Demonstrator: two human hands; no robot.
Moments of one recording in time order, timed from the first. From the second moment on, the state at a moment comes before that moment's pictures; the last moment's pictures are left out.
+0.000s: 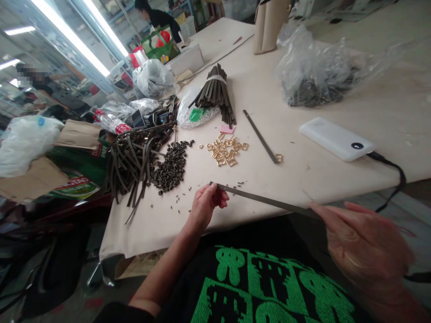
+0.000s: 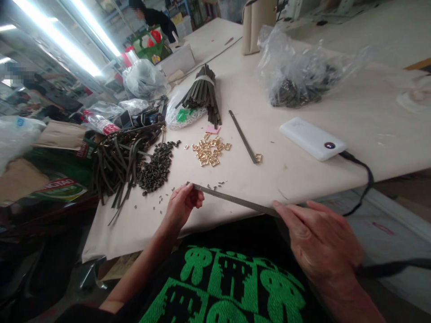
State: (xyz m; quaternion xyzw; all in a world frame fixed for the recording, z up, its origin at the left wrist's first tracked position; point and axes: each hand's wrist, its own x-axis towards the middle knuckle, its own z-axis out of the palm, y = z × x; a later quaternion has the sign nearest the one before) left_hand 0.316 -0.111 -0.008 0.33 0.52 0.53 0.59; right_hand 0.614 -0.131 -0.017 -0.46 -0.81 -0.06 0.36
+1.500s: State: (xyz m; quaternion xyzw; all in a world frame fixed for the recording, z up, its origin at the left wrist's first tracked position) left_hand 0.153 -0.041 -0.040 0.59 0.78 0.19 -0.03; right_hand 0.540 -0.061 -0.052 -0.52 -0.73 0.31 0.33
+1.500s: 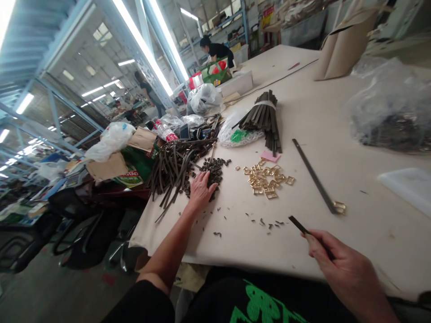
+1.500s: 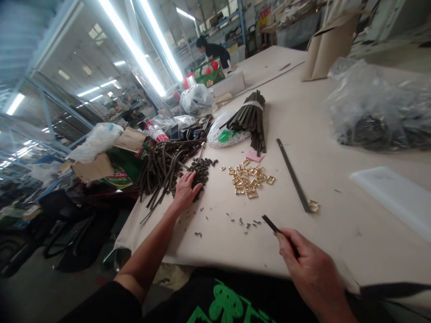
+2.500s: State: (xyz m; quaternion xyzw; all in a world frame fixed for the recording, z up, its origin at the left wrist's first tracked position) left_hand 0.202 -0.067 -0.036 0.69 0.69 0.20 -0.01; right_hand 0.539 -0.062 -0.050 -0.50 -0.73 0.31 0.35
